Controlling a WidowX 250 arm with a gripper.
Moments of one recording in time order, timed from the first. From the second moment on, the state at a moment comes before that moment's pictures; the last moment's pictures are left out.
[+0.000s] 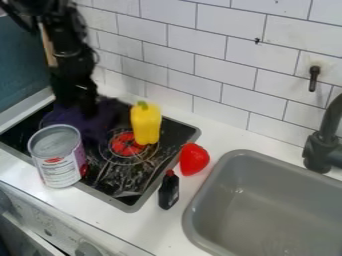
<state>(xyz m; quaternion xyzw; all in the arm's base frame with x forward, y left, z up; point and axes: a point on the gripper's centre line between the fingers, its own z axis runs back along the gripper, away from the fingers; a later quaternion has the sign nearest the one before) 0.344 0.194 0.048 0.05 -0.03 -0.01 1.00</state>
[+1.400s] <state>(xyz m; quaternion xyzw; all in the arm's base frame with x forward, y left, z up) 0.261 0.209 0.158 -0.03 -0.03 0.07 1.00</state>
